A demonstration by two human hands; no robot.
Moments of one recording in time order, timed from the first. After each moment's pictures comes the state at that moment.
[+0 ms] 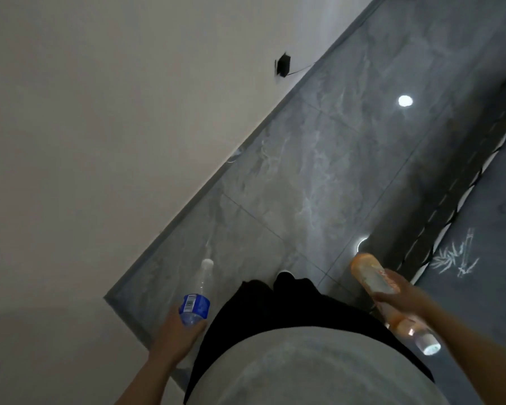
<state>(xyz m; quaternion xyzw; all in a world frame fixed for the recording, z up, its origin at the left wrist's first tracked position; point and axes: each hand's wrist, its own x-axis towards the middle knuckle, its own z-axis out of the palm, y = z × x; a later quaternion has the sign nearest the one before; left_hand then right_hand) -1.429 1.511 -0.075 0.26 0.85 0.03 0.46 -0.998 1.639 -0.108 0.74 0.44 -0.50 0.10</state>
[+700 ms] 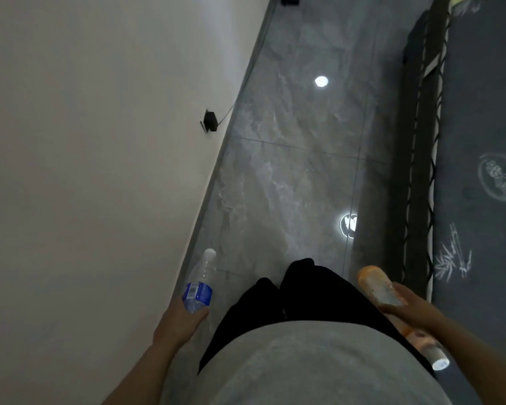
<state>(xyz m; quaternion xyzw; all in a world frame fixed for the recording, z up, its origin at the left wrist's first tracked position) -1.470 1.877 -0.067 0.47 0.76 -0.07 0.45 -1.032 1.768 -0.095 0.81 0.26 -0.53 0.03</state>
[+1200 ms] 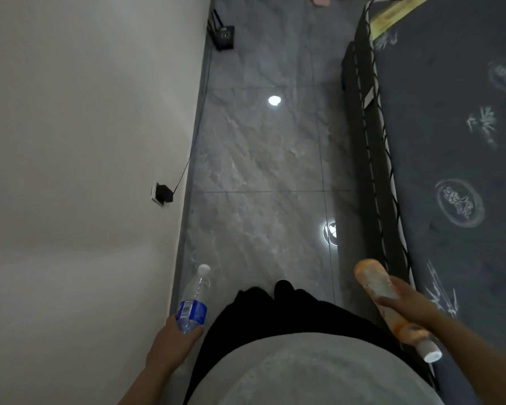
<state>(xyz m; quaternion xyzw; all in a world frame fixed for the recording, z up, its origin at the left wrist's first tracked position) -1.348 2.092 -0.082 0.53 0.72 -0.12 0.42 -0.917 1.924 -0.095 0.83 0.21 -0.51 -0.04</state>
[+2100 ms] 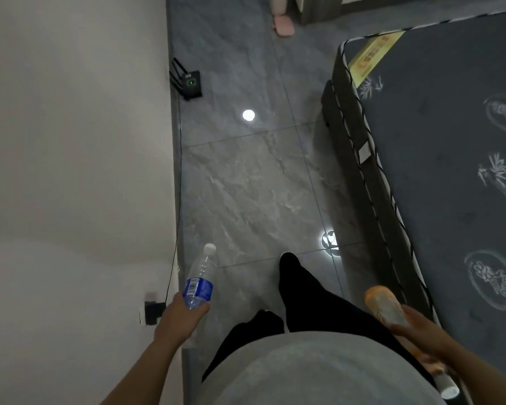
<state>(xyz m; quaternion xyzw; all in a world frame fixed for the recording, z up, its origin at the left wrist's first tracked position) -1.133 2.500 -0.078 0.62 0.65 -0.15 0.42 -0.791 2.188 -0.099 0.83 0.07 -0.55 -0.09</state>
